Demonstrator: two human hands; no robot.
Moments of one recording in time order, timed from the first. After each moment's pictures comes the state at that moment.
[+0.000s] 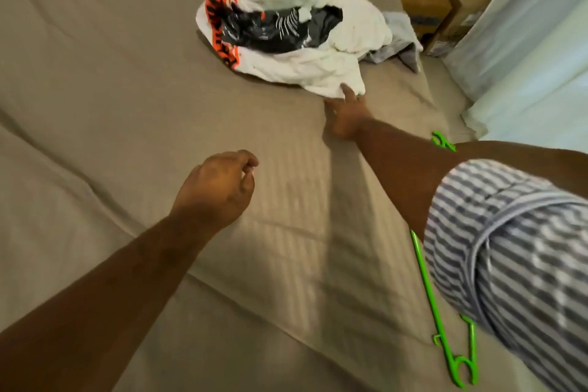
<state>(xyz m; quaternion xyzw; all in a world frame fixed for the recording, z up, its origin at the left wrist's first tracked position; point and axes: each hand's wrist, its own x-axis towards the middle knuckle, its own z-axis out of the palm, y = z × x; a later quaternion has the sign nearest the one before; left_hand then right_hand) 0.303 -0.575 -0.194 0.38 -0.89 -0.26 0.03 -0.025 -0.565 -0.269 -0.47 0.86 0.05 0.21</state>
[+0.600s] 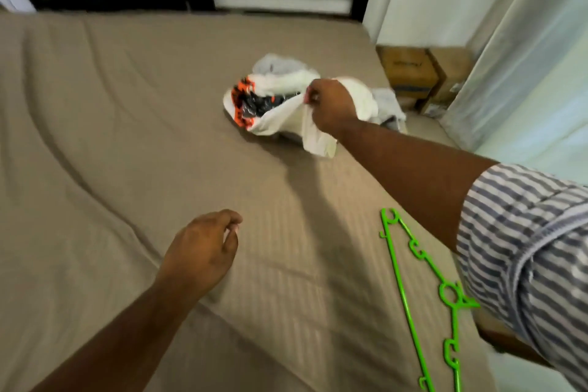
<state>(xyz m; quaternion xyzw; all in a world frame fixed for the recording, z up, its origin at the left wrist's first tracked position) 0.354 -0.532 -0.145 0.43 -0.87 -0.24 0.09 0.011 -0.597 -0.115 -0.51 0.80 -0.30 0.06</state>
